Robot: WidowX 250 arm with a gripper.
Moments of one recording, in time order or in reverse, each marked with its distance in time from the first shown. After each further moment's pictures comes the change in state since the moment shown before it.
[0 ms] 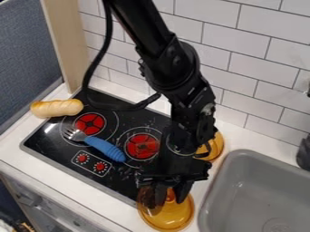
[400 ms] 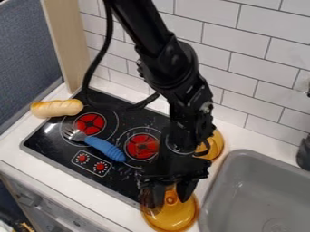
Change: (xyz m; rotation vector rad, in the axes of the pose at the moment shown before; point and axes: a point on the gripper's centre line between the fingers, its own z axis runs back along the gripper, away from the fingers) arm 0.002 0.000 -0.001 -0.007 0.016 0.045
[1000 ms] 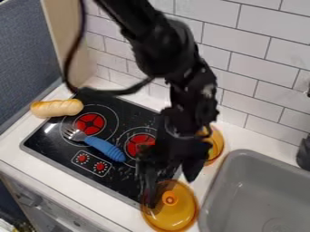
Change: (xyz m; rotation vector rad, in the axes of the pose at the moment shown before) arm 0.008 0.002 0.040 -0.042 -0.110 0.013
